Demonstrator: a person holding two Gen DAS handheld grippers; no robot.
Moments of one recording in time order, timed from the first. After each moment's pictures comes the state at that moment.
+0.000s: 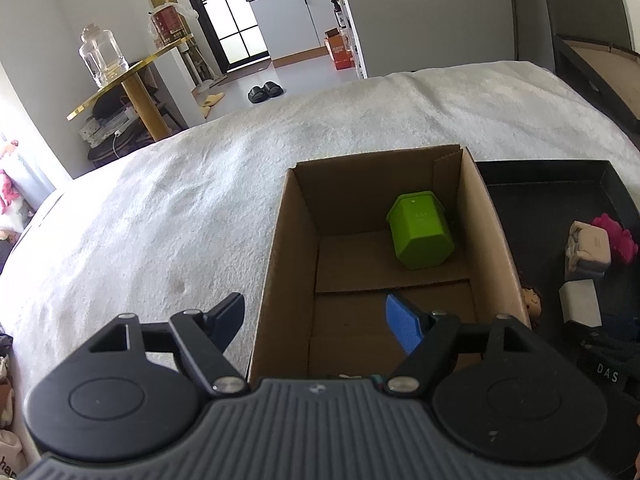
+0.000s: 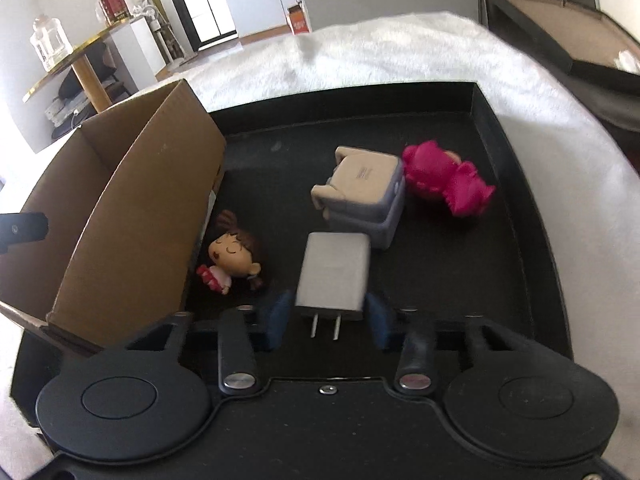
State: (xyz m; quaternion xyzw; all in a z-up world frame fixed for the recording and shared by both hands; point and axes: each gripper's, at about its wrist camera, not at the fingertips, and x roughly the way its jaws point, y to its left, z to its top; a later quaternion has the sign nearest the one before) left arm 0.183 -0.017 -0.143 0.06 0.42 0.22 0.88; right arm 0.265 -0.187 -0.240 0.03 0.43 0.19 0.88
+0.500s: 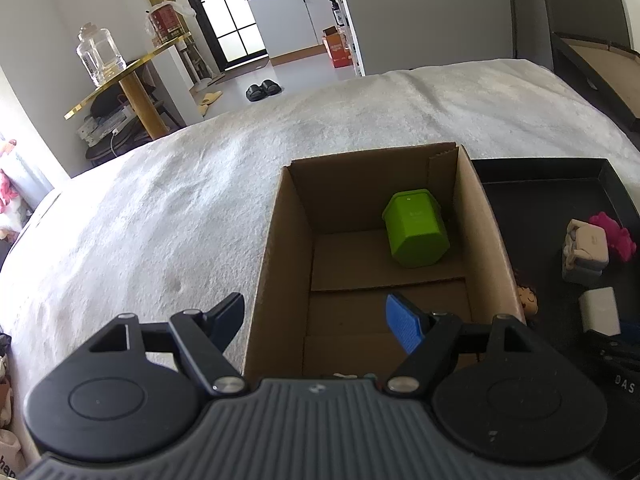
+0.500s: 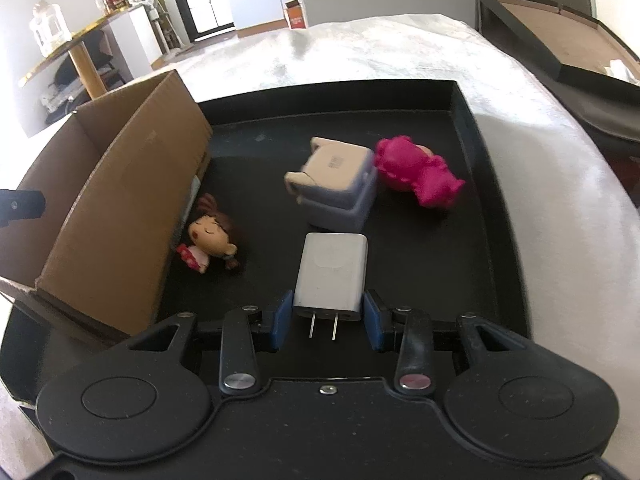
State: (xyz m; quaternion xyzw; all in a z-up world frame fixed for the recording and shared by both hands) left arm 0.183 -0.018 -0.143 0.06 0.42 0.21 0.88; right arm 0.256 -0.203 -0.236 0.01 0.45 0.18 0.88
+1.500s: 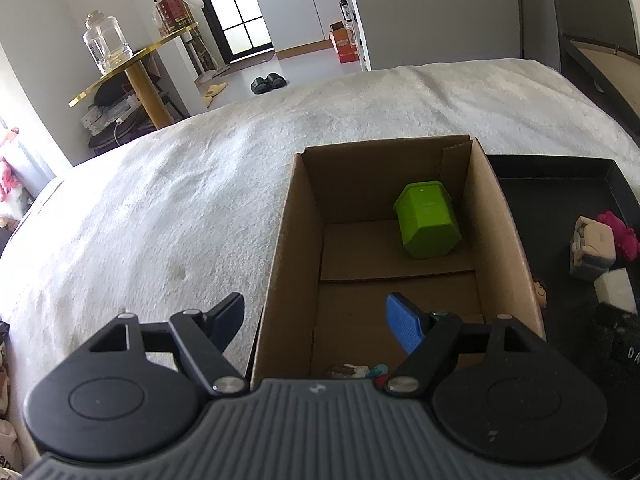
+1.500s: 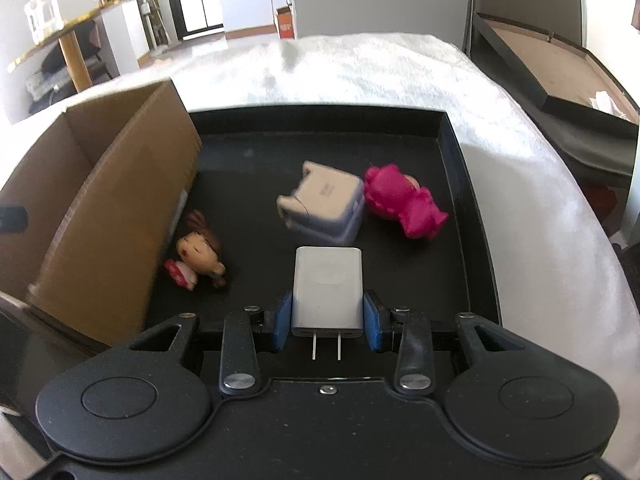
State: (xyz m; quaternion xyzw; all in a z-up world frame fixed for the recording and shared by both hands) left arm 0.178 -0.009 -0.147 0.05 0.42 0.22 0.88; right arm 0.256 -0.191 -0.218 -0.04 0.42 0.15 0.89
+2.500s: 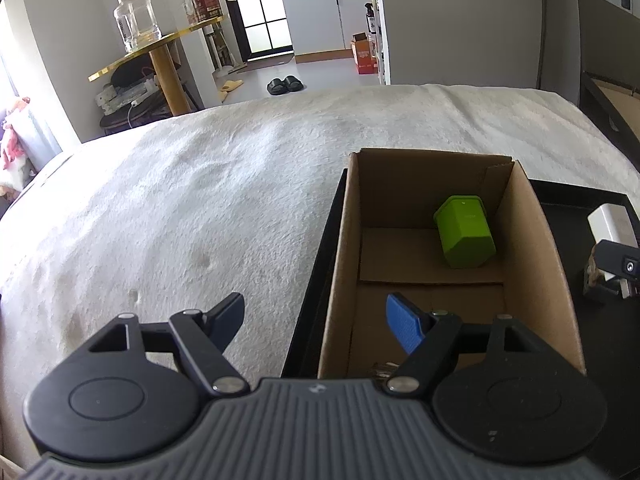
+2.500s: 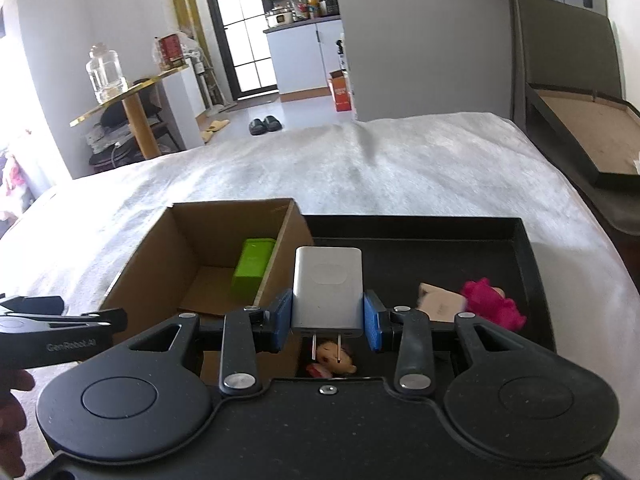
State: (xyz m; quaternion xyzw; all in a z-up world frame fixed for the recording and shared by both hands) left arm 0.153 0.030 -0.143 -0.01 0.40 0.23 0.89; right arm 0.249 -0.146 -0.154 0.02 0.34 0.24 0.91
